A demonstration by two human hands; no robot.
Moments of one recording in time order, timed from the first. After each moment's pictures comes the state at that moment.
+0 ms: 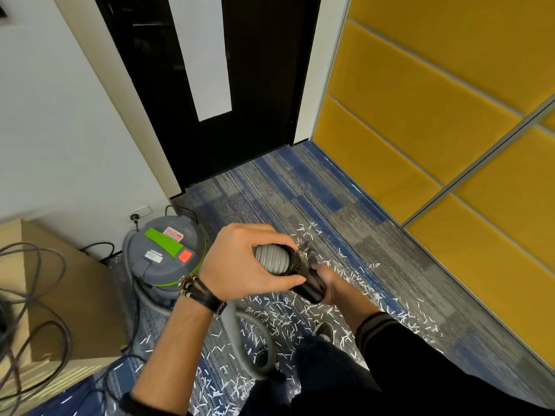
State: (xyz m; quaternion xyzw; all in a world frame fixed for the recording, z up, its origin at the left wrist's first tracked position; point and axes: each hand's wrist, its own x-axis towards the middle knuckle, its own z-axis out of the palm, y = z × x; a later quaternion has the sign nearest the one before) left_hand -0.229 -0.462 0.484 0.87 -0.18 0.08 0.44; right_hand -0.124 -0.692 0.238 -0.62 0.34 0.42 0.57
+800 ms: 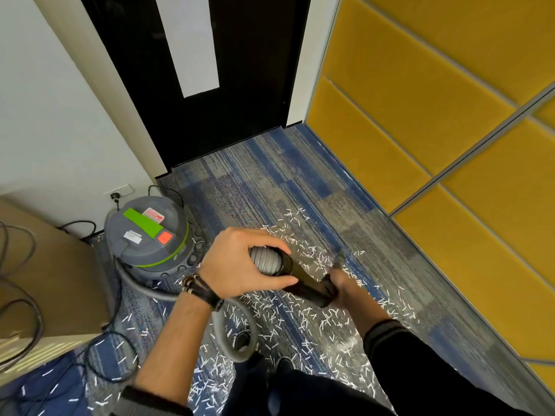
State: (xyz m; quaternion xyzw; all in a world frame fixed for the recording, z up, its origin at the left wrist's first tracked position) left_hand -0.219 -0.526 0.452 0.87 -0.13 0.02 0.47; right_hand -0.132 -0.793 0.245 -0.61 0.42 0.39 0.55
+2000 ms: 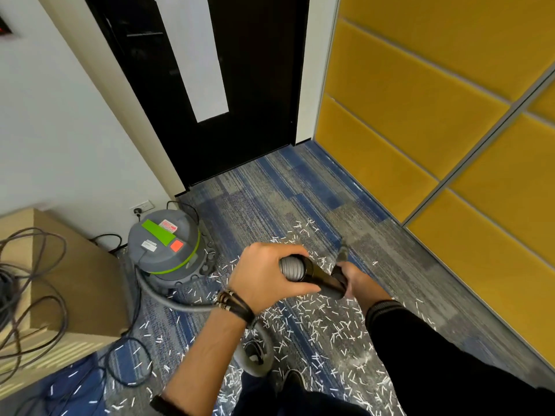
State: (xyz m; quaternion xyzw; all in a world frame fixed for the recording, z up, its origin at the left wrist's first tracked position) left_hand -0.259 -0.644 0.464 0.92 -0.08 0.07 0.38; right_hand -0.120 -0.855 0.264 -0.58 0.42 0.37 0.59
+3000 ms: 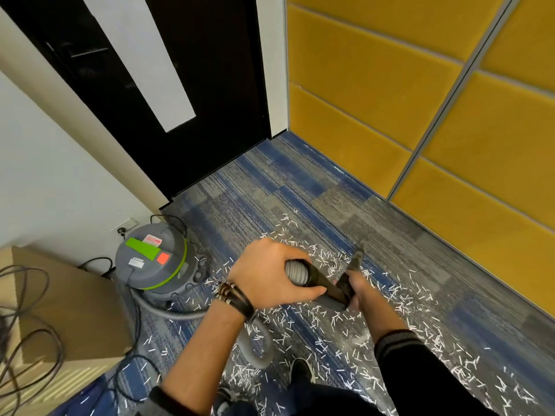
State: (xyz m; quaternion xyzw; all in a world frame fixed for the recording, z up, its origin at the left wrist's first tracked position) left_hand -0.236 -0.717 0.475 0.95 -0.18 -0.04 0.26; right_hand -0.179 -0.939 0.264 -0.54 0.45 0.29 0.64
